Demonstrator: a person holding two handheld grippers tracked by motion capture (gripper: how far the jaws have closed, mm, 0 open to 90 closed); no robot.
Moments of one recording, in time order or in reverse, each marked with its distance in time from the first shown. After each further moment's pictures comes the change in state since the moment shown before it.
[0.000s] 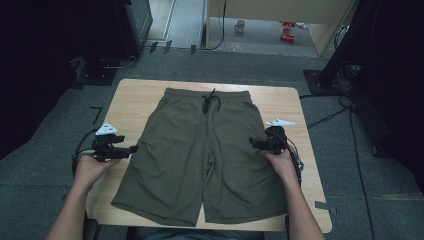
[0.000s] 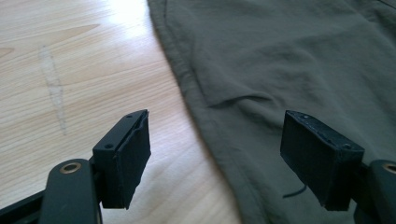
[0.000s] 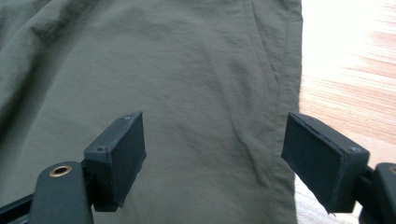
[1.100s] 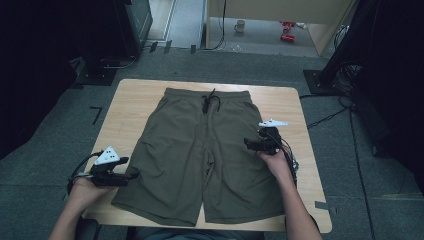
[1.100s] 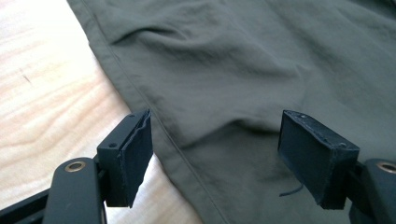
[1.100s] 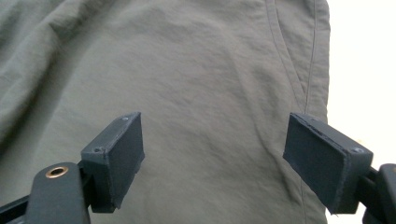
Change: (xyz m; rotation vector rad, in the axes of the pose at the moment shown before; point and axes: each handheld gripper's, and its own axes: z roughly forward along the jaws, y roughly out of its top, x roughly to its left) left arm -0.044 -0.052 -0.023 0.021 -0.107 0.156; right arm 0.016 0.002 0.006 -0.009 0.005 -0.043
